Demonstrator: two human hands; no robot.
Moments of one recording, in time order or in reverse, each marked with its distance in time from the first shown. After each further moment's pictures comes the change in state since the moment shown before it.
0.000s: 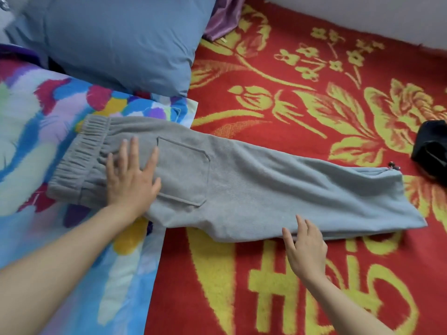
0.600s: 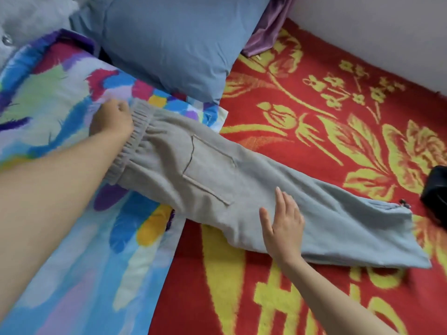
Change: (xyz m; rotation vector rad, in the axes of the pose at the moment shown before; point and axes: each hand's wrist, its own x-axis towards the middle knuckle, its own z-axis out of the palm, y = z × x) left_hand 0.084 -0.089 -0.053 -0.617 0.084 -0.643; right_hand 0.001 -0.117 -0.028 0.073 0.152 -0.353
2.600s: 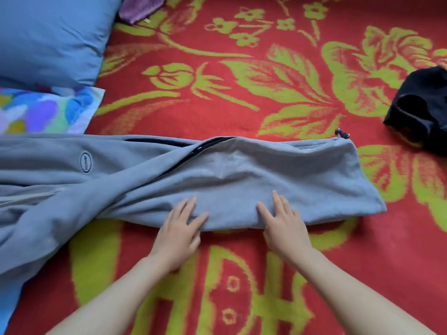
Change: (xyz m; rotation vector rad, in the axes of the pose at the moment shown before) left_hand -0.370 0.086 0.300 0.618 -0.456 0.904; right_hand 0.002 0.353 -0.012 -0.225 -0.282 -0.201
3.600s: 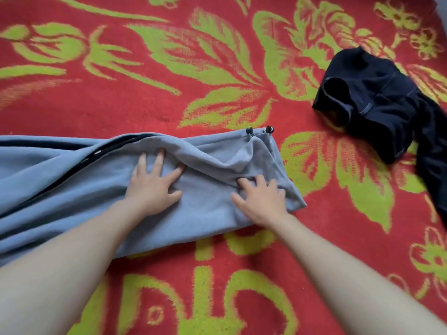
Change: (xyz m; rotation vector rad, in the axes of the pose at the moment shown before) left_hand 0.170 0.057 0.025 0.036 -0.318 -0.119; right_hand 0.044 0.115 0.002 0.113 -0.208 0.382
